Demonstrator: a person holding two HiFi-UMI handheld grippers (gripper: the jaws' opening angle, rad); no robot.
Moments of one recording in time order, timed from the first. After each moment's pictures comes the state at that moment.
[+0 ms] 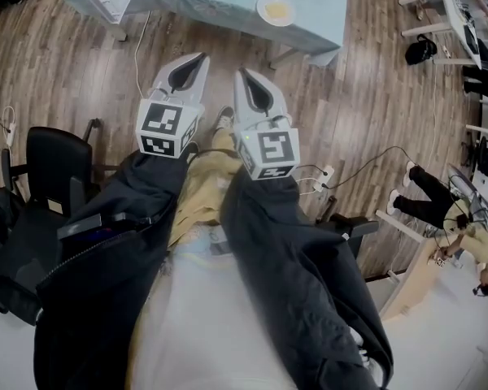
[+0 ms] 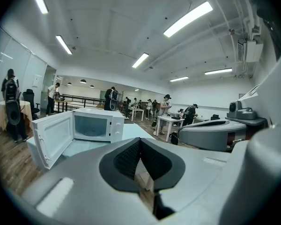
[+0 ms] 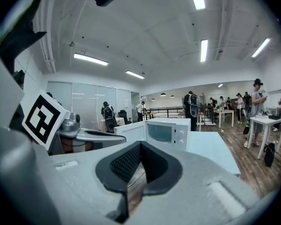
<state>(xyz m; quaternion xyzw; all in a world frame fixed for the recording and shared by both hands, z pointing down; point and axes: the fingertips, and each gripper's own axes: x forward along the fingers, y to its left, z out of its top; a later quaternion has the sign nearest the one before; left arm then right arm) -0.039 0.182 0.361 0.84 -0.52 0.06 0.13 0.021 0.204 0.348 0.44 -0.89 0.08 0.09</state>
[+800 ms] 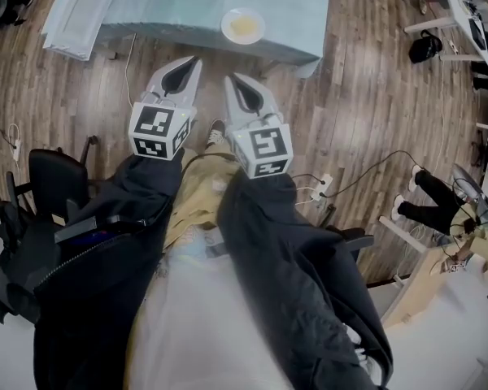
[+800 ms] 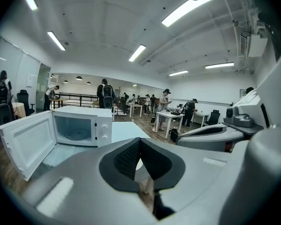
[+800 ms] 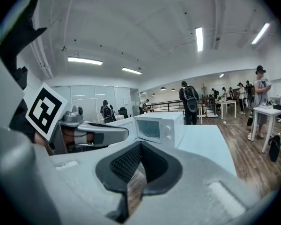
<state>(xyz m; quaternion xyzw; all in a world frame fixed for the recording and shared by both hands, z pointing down) 0.051 0.078 0.367 0.84 -0.51 0.10 0.13 0.108 0.105 0.377 0.42 -0.89 0.12 0.10</state>
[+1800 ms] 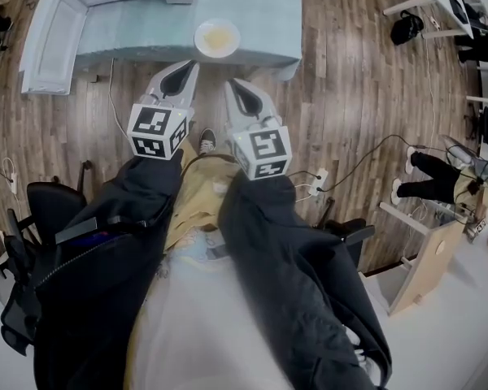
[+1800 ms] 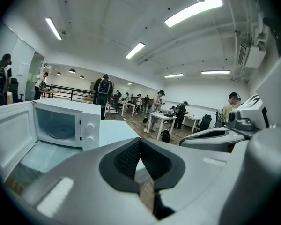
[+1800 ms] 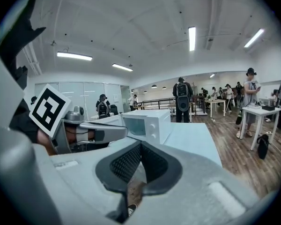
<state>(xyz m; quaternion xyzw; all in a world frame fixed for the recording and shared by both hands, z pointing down) 0.081 0.015 0.391 0.87 -0.46 0.08 0.17 0.141 0.054 0.397 0.47 -0.86 0.13 0.12</state>
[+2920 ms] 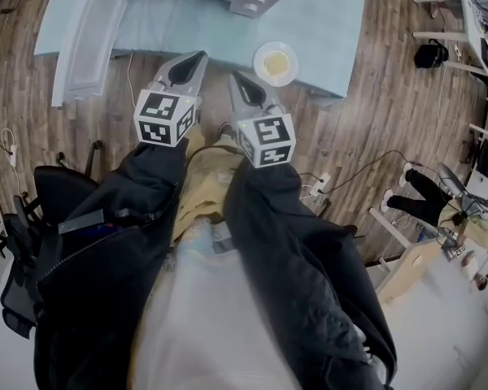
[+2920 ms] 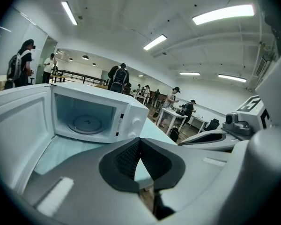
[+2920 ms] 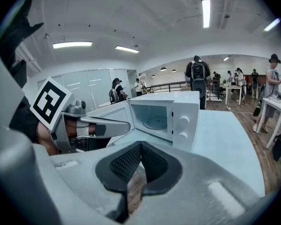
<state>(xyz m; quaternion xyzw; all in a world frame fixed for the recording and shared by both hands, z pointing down) -0.082 -0.090 0.435 0.83 -0.49 0.09 0.25 -0.025 -0.057 0.442 0.40 -0.88 0.18 0.20</state>
